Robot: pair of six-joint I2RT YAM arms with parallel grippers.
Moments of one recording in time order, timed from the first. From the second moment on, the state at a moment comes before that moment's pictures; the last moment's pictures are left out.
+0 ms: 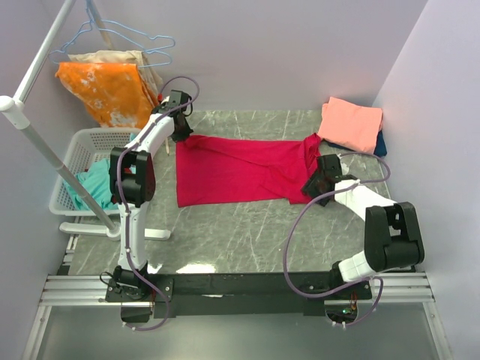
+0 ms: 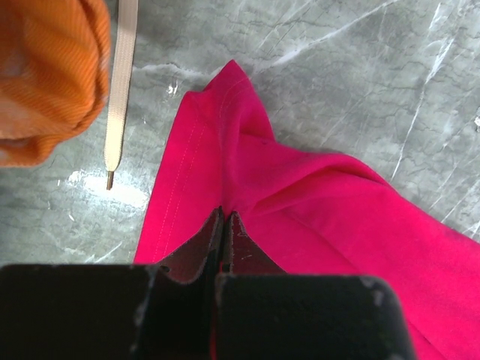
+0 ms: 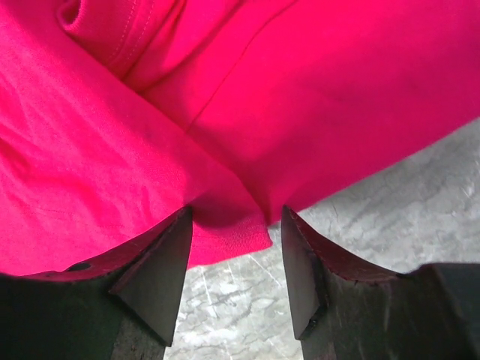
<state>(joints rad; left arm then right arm) -0.21 2.26 2.00 -0.72 -0.24 -0.64 0.13 1.47 0.76 -0.33 0.11 0.77</state>
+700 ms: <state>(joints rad) -0.21 2.26 2.00 -0.72 -0.24 -0.64 0.13 1.47 0.77 -0.35 0.11 0.76</state>
